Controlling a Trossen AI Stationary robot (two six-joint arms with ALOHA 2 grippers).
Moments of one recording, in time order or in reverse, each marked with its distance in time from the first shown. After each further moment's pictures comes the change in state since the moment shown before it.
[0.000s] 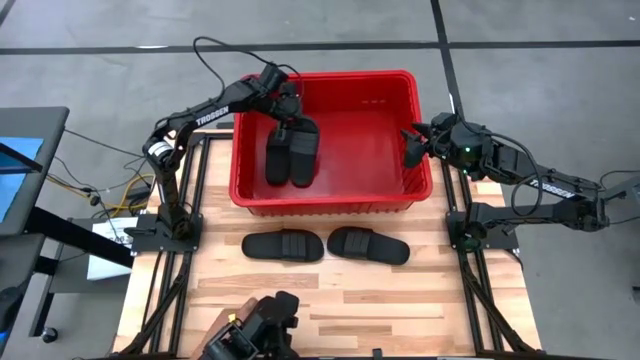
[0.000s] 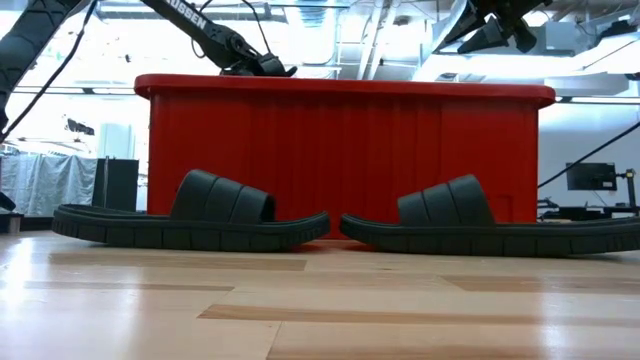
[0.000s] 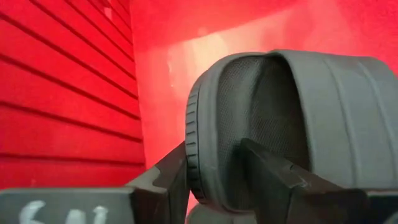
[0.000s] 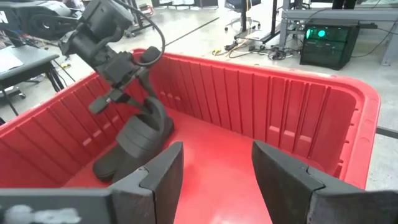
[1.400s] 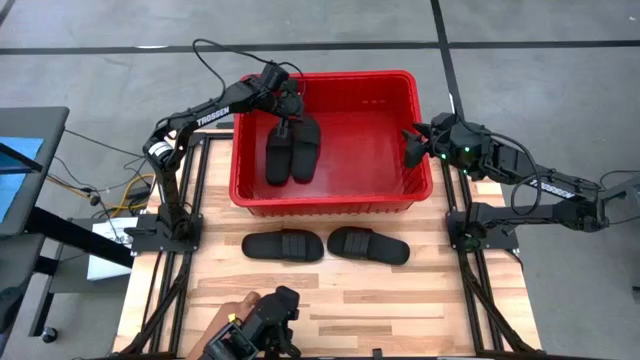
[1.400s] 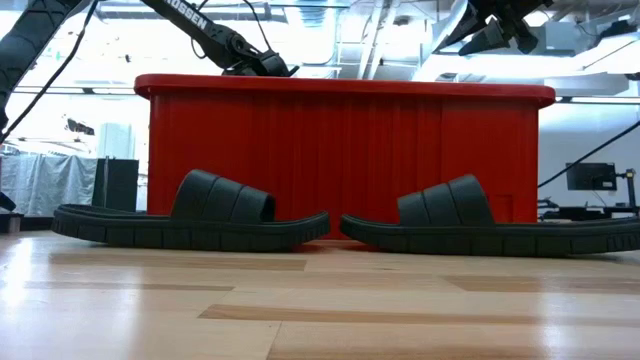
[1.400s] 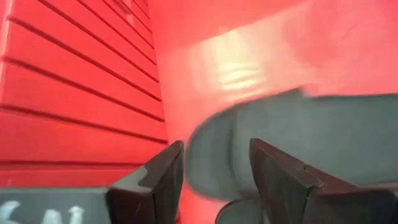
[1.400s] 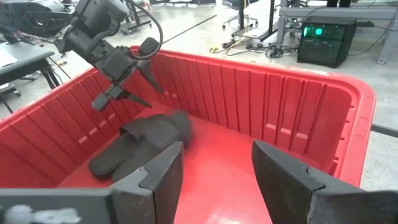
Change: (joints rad) left arm -0.001 0.001 -0.001 0.076 -0.061 0.043; right arm -0.009 0.000 0.000 -0.014 0.000 0.000
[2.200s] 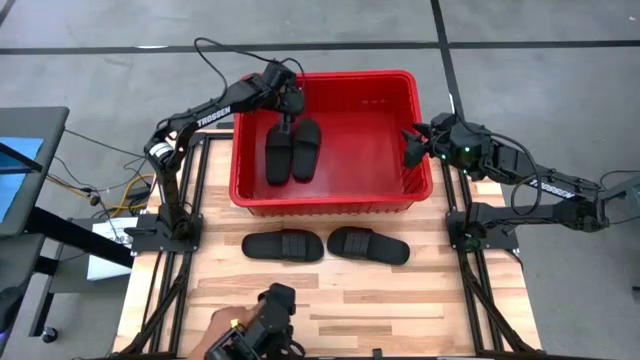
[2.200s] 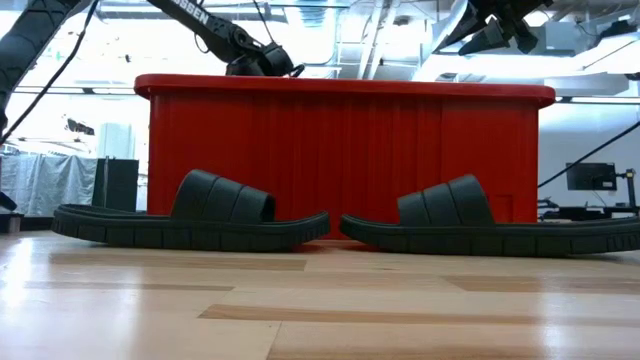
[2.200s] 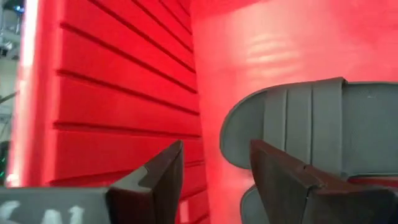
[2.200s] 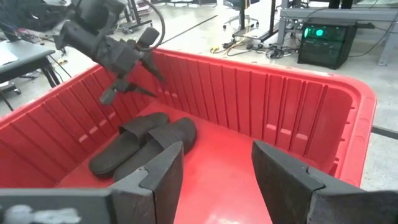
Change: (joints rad) left arm -0.032 0.000 0.046 -0.009 -0.210 -0.064; right arm 0.002 0.000 0.000 0.000 0.000 -0.010
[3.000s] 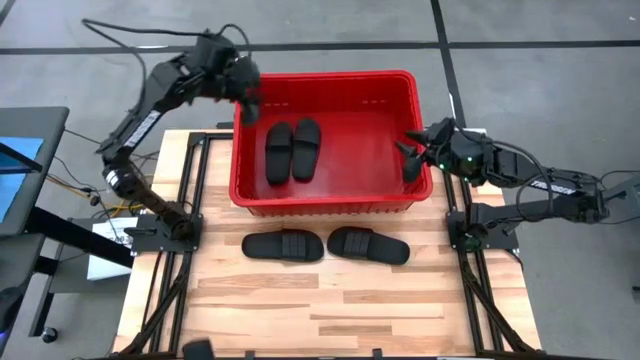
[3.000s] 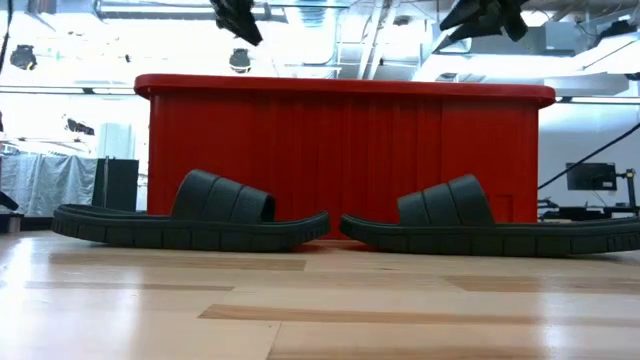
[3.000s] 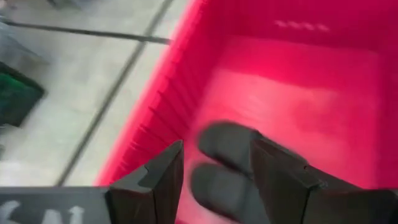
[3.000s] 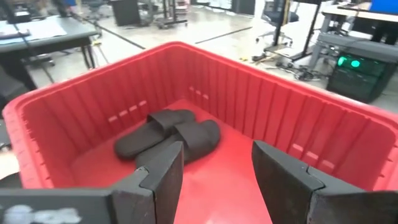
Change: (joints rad) left arm -0.040 -0.366 0.295 -0.538 0.002 -0.545; right arm 0.137 0.000 0.000 0.039 -0.003 -0.157
